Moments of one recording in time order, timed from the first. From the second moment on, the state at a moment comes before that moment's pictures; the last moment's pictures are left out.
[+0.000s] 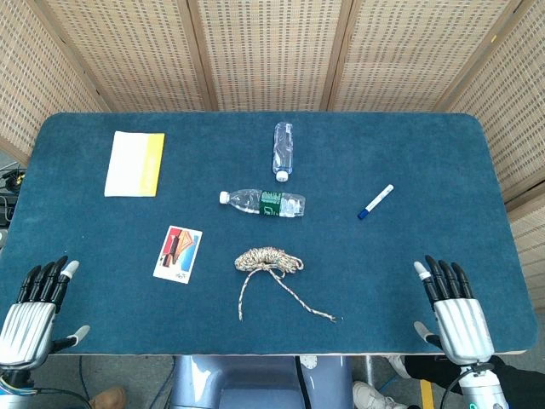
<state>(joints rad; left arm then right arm) 0.03 -1.13 0.04 -1.92 1.62 1.54 0.36 0.04 -1.18 0.02 -1.90 -1.62 1.45 -0.47</state>
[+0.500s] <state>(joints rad) 0.01 -1.16 0.02 -1.93 1.56 1.52 0.43 0.33 -1.21 0.07 -1.92 -1.43 0.97 -0.40</state>
